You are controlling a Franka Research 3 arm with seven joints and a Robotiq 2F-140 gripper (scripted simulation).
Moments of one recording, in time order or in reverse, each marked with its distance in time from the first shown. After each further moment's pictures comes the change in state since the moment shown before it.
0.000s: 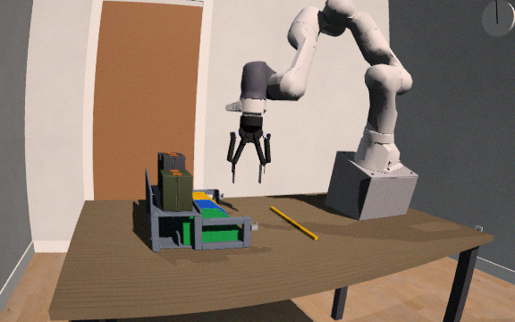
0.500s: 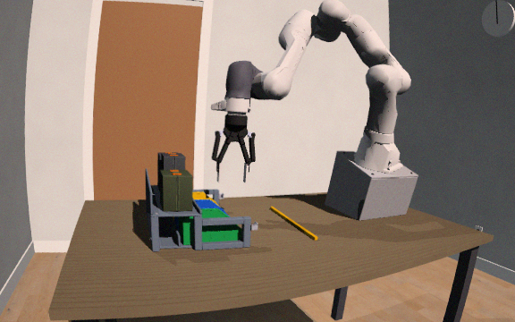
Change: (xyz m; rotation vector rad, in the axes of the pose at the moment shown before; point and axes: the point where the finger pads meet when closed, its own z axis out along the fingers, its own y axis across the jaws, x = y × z) arm 0.022 -0.048 0.000 0.006 0.001 0.004
